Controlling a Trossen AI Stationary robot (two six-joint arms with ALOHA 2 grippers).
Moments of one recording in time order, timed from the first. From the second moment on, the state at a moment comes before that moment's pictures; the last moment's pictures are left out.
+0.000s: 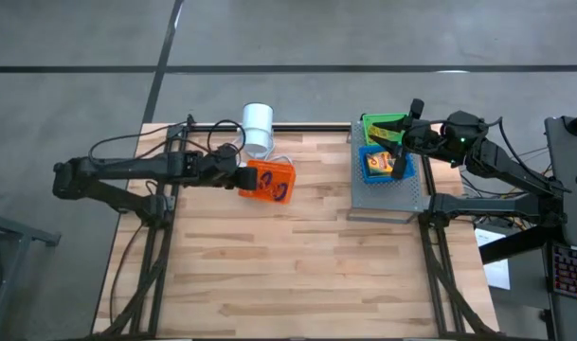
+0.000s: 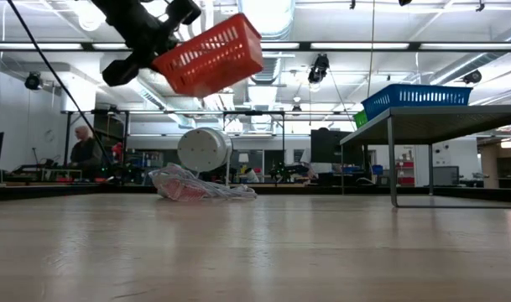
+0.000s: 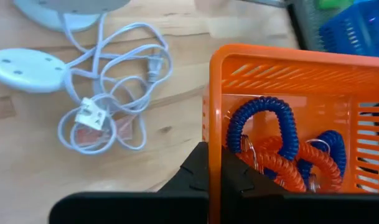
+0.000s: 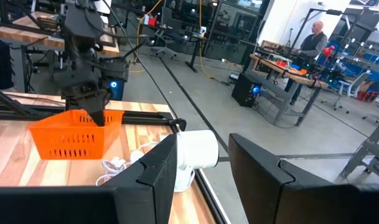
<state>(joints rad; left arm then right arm) 0.12 1.18 0.97 -0.61 -0.22 -1.13 -0.36 0.75 1.00 -0.34 0.00 -0.24</state>
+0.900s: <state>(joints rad) 0.07 1.68 1.51 -0.77 -0.19 -1.17 -0.36 0.75 1.00 -0.34 0.00 -0.24</state>
